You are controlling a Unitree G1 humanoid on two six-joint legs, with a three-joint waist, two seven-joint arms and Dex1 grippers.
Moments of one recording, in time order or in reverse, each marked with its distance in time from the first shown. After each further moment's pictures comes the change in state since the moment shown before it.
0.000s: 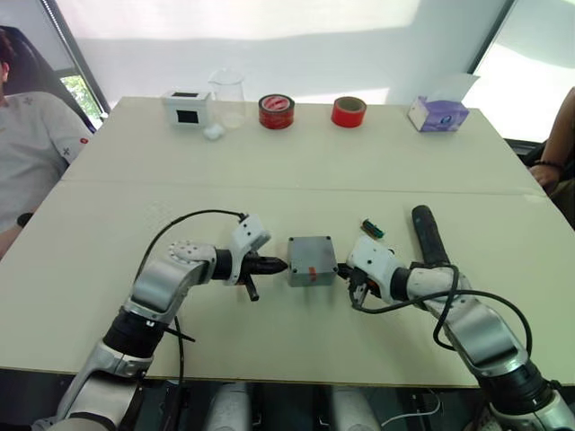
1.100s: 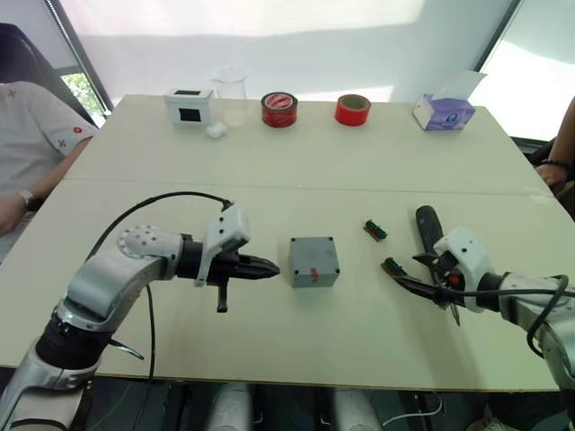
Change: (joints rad) left arm 0.035 0.237 0.029 -0.325 -0.262 0.113 -0.186; right arm 0.187 -0.181 -0.348 0.061 0.240 0.111 0.011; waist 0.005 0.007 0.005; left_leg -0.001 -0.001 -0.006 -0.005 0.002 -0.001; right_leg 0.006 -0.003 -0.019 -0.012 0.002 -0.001
